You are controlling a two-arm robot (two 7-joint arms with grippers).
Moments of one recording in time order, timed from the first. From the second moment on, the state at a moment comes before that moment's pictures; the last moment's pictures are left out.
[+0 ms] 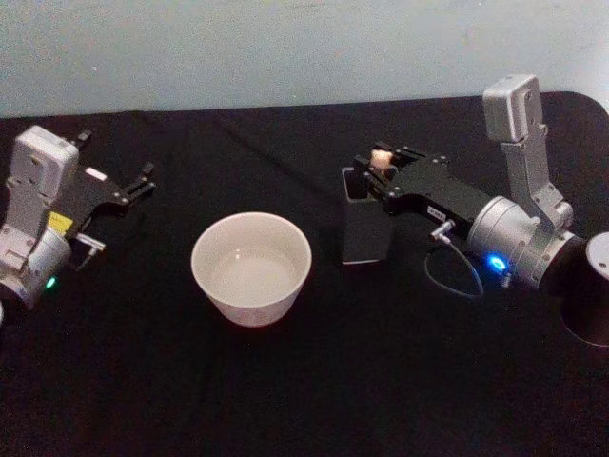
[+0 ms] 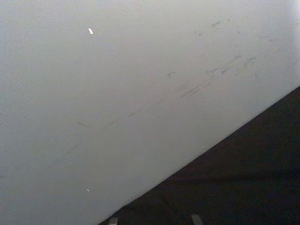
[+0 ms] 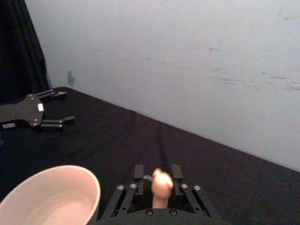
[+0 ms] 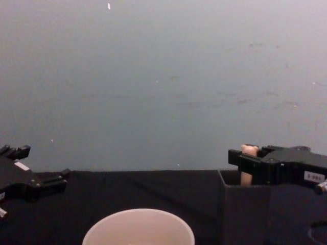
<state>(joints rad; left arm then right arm) -0.20 0.60 0.45 -1.41 -0.25 -0.12 0.03 0.18 0.42 -0.36 -1.59 0.41 0.15 0.36</state>
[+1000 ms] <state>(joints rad) -0.20 0.60 0.45 -1.41 -0.25 -0.12 0.03 0.18 0.42 -0.36 -1.60 0.42 0.14 0.36</state>
